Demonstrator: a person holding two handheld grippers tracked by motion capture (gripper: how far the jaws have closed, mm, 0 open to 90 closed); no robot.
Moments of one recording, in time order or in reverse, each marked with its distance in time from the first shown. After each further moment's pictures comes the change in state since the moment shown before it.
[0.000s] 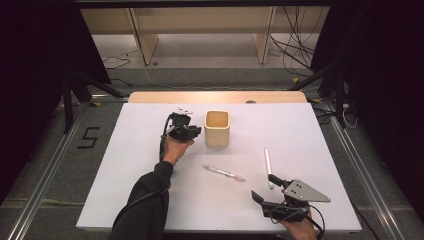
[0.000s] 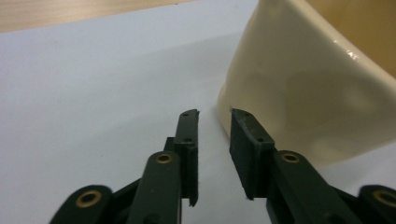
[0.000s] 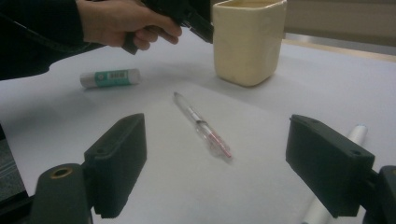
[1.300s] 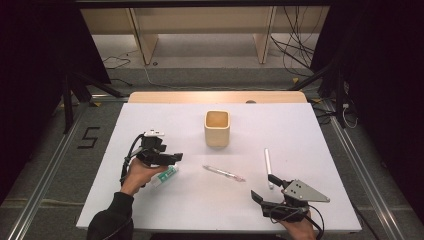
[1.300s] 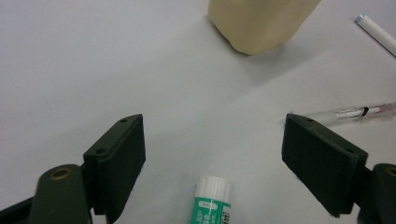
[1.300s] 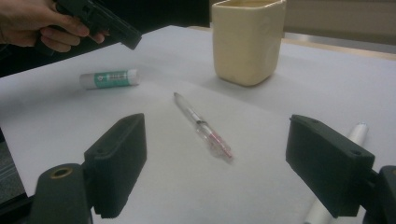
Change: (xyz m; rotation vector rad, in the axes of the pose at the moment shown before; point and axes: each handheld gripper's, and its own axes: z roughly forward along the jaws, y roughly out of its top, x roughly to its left) left arm 0.022 -0.063 -0.094 0.076 -0.088 0.054; right arm 0.001 0.000 0.001 -0.003 -0.003 0.011
